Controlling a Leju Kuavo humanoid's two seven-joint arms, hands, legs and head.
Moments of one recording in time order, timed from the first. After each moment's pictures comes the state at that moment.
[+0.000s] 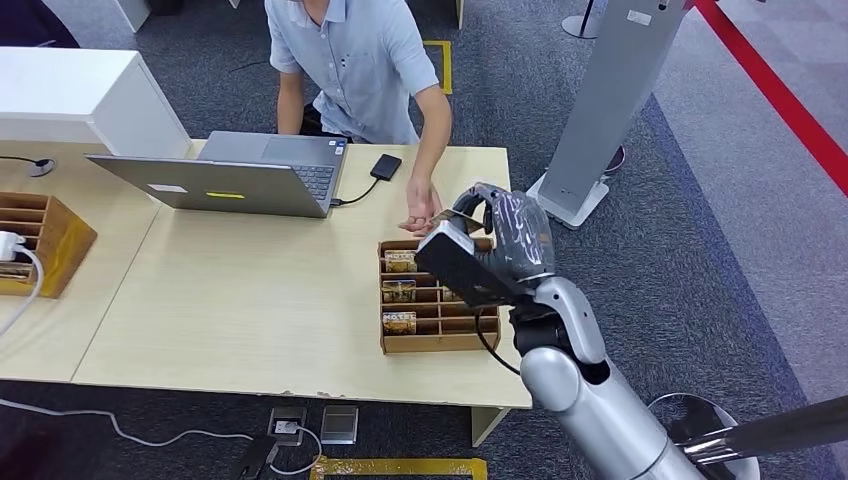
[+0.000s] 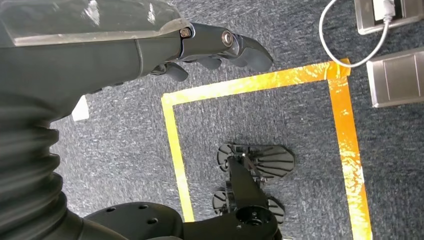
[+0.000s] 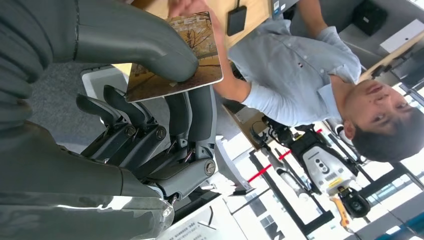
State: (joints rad) left arm -0.12 0.04 -1.07 -0.24 1.04 0.23 -0.14; right arm -0.62 -0.05 0.78 -1.41 0.64 -0.17 0.30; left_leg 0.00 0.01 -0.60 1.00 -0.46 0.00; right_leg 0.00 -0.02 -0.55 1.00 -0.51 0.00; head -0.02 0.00
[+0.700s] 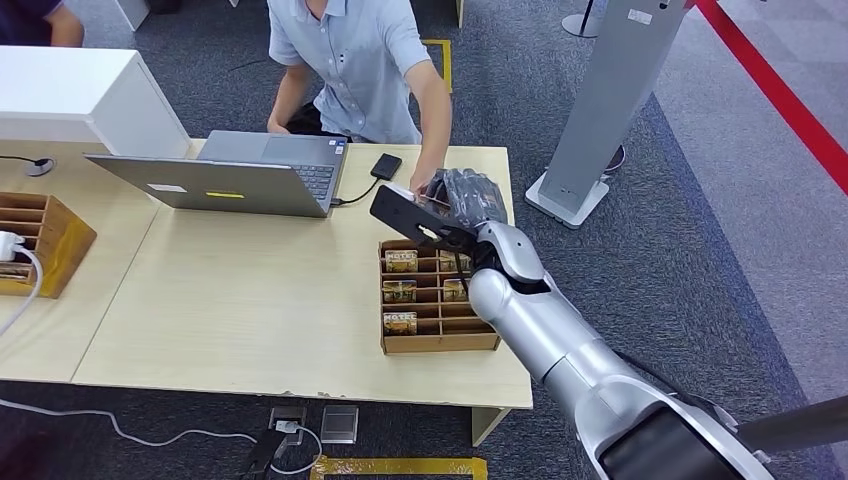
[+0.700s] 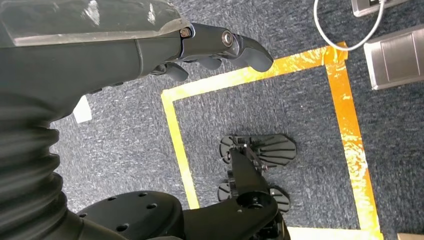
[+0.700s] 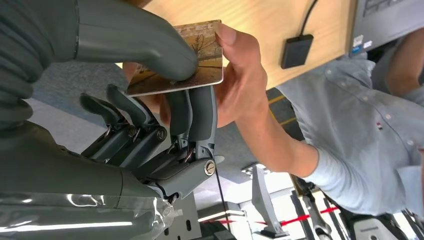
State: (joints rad) left arm -0.14 0.04 -1.08 -0.24 1.02 0.19 -0.11; right arm -0.96 0.22 0.85 -0.59 0.61 -0.17 0.23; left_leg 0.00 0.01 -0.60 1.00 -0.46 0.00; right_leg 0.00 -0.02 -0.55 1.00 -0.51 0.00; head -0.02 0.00
